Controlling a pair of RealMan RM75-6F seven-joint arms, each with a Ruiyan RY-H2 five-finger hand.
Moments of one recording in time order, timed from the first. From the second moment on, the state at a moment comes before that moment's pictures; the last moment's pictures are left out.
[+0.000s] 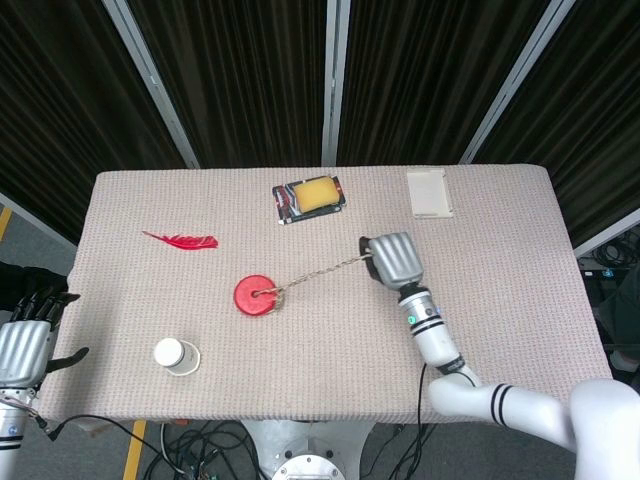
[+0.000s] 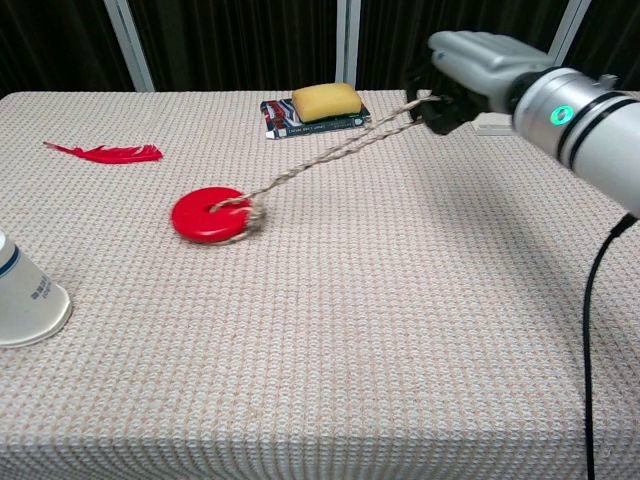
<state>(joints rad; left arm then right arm) -0.10 -1.25 -0.05 -1.38 1.49 1.48 -0.06 0.80 -1.64 0.27 -1.35 -1.05 1.07 -0.39</state>
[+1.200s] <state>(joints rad) -0.12 -1.26 -0.04 -1.43 1.49 1.46 0.00 0.40 -1.30 0.34 -1.38 -1.09 1.30 0.09</state>
